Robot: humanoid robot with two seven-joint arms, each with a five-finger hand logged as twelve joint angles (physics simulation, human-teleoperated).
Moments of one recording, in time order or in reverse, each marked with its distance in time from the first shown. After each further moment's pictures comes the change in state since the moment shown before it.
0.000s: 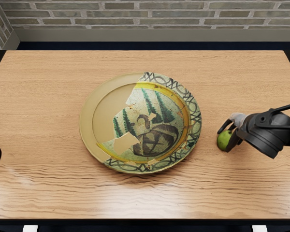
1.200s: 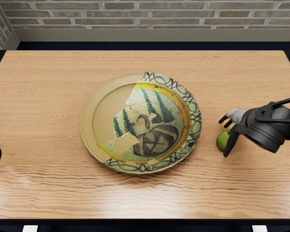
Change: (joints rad) left arm 0.000 0.000 0.000 0.000 0.000 0.000 0.000; right arm 0.059 0.003 -0.012 0.009 0.026 0.052 0.000
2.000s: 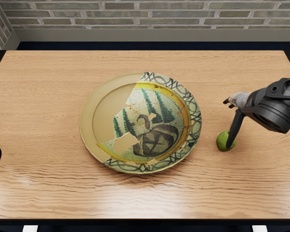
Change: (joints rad) left arm 0.000 0.000 0.000 0.000 0.000 0.000 0.000; right arm 0.147 -0.030 -0.028 0.005 0.073 0.093 0.000
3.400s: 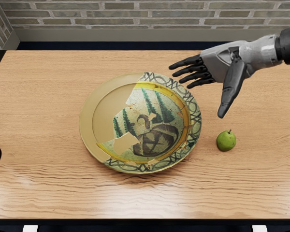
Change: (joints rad) left arm 0.000 0.000 0.000 0.000 0.000 0.000 0.000; right arm -0.354 -0.301 0.884 -0.251 0.105 1.048 0.004
